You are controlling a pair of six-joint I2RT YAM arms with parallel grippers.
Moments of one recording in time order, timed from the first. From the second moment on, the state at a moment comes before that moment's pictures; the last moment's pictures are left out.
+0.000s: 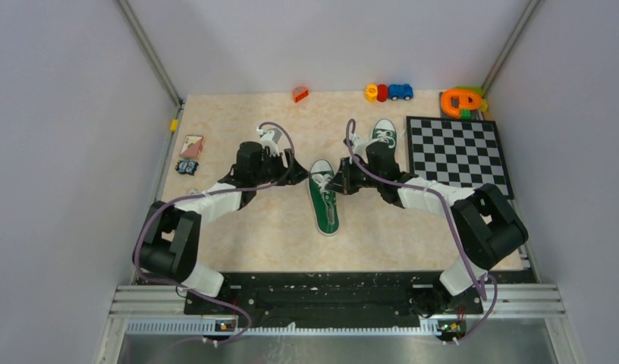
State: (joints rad) left arm -0.37 1.47 0.76 0.27 0.41 -0.45; right arm 0.57 1.61 0.85 0.26 -0.50 0.44
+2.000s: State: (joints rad) left arm -0.38 1.78 0.85 0.36 0.62 -0.75; right arm 0.57 1.63 0.86 0.21 -0.47 0.46
